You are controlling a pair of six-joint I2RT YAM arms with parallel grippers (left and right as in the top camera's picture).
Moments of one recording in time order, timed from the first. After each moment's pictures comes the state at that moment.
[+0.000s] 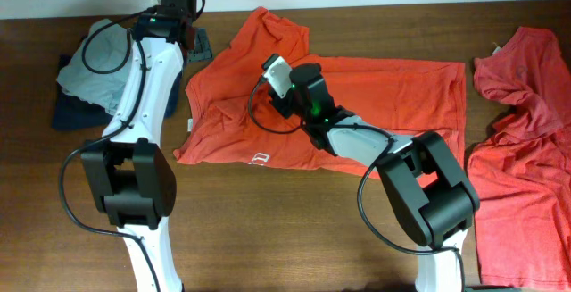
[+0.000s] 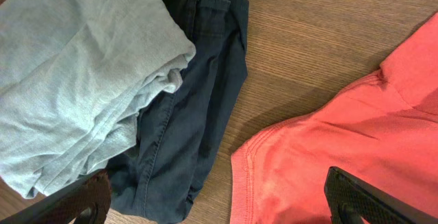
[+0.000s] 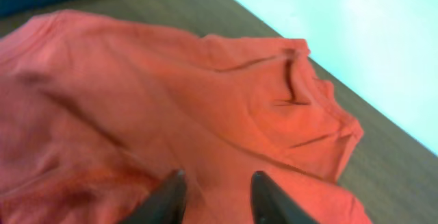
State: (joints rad) left arm -0.12 2.19 2.06 -0.96 -0.38 -0.31; right arm 0.51 2.08 1.24 0.36 -0.01 -0.34
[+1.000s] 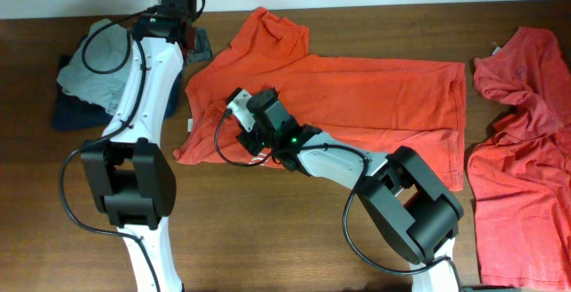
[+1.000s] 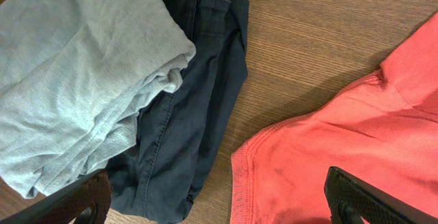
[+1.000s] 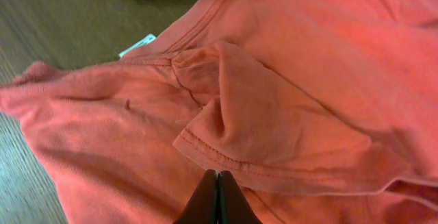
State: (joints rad) left arm -0.12 2.19 2.06 -0.96 -0.38 -0.31; right arm 0.71 2.07 1.28 0.09 -0.09 -0.09
